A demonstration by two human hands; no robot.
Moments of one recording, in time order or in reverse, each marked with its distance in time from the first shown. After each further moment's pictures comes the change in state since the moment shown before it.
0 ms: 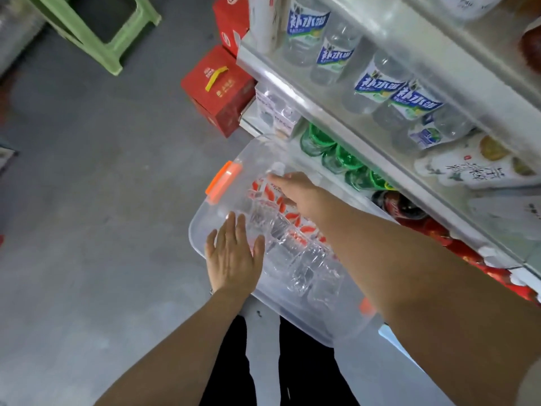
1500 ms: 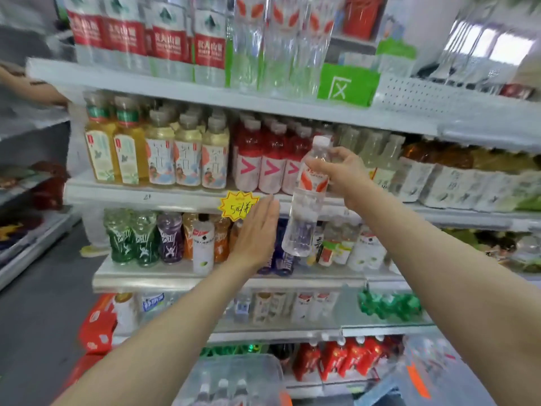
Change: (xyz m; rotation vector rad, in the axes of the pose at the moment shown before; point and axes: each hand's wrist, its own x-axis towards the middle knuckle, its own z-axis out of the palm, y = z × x) left_hand -0.145 0.244 -0.423 -0.862 -0.036 1.205; right_hand -0.615 -0.009 -0.265 0.626 1.138 -0.901
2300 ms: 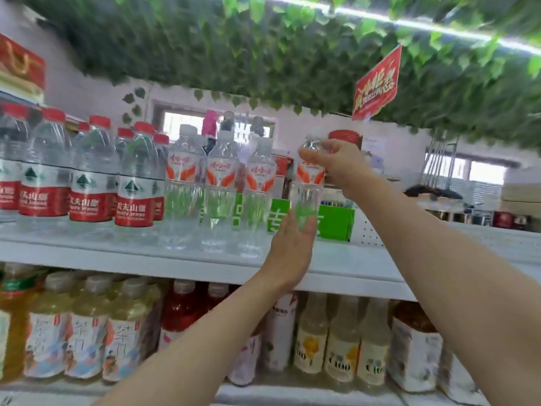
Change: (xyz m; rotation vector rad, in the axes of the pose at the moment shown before) left_hand 0.271 0.197 0.073 0.045 -0.001 0.245; right_hand 0.273 -0.199 -0.121 0.007 -0.052 -0.496
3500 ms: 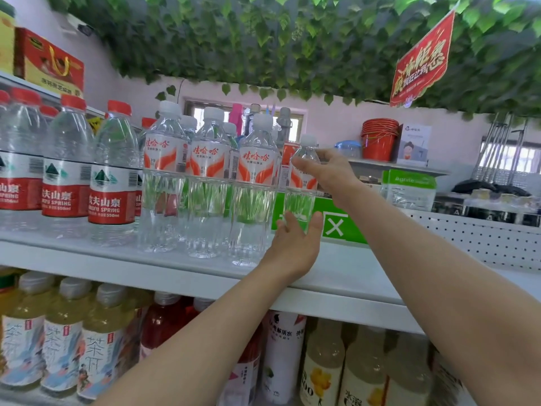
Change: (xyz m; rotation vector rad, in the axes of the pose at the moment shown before) left_hand 0.085 -0.040 0.020 0.181 0.042 -0.296; right_hand 0.070 0.089 0.035 0.029 -0.086 0.034
